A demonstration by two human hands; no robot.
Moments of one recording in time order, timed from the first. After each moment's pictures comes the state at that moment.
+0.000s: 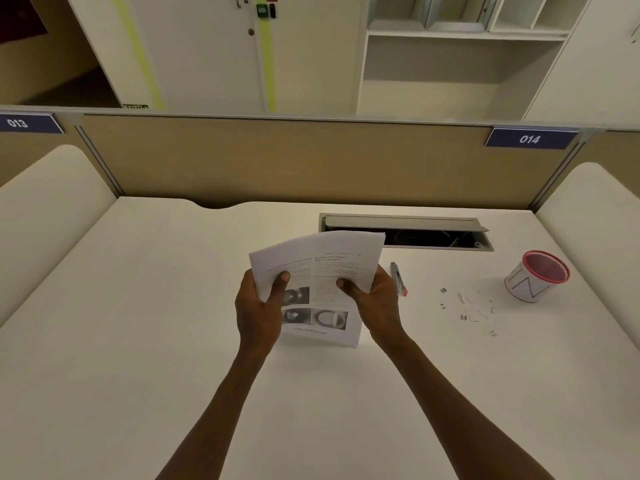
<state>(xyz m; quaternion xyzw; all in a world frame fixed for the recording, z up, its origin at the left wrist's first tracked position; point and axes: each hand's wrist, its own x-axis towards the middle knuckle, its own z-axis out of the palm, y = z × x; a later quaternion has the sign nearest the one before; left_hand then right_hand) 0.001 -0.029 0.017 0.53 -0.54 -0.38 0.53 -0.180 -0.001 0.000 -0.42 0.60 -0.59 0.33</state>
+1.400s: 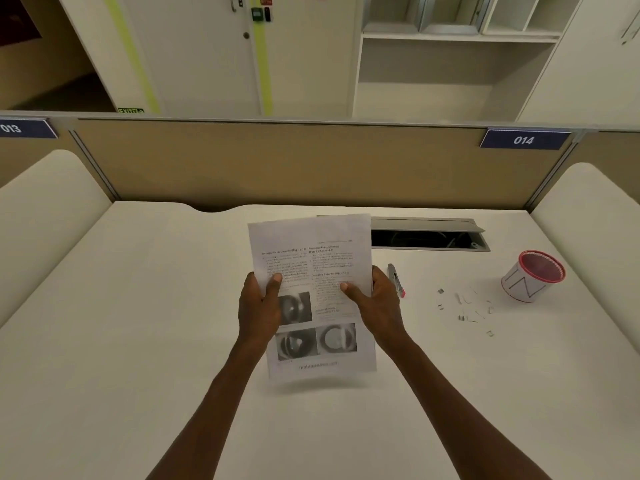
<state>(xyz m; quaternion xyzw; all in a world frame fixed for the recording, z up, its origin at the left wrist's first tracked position) 0.001 -0.053 0.002 0.59 -0.54 -0.41 0.43 -0.191 0.001 -0.008 -0.44 0.63 -0.54 0.34</state>
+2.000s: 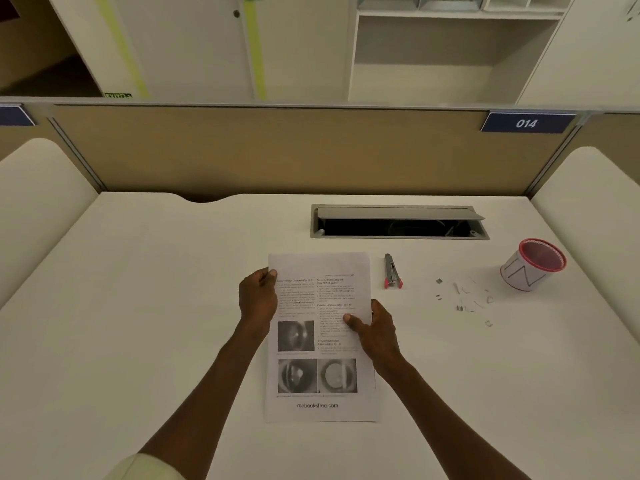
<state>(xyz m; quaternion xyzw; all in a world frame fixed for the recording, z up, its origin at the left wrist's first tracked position) -0.014 -0.083 -0.028 0.65 -0.52 -0.43 0.35 -0.195 0.026 -0.076 -0.35 0.72 -0.46 0.38</state>
